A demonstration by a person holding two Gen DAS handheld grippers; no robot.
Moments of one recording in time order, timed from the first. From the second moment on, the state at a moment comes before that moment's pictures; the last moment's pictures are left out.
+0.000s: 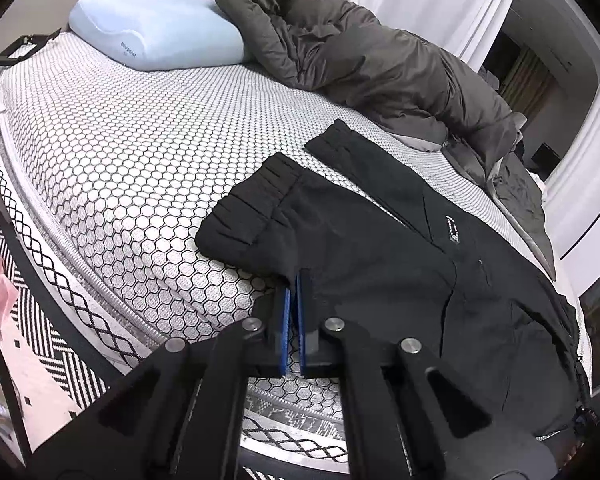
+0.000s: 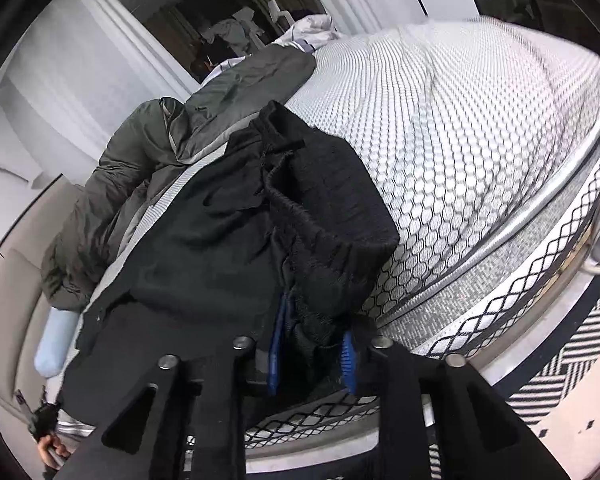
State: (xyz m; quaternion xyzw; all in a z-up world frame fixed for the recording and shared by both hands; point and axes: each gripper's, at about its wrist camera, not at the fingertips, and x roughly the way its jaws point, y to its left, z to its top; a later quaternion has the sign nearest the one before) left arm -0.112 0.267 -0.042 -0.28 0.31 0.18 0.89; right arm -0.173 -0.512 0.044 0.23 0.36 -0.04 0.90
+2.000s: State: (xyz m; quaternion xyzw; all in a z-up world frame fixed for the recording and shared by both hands) left arm 0.119 0.268 -0.047 -0.31 0.37 0.20 0.85; right arm 0.011 -0.453 0.058 0.22 0.34 -0.10 0.91
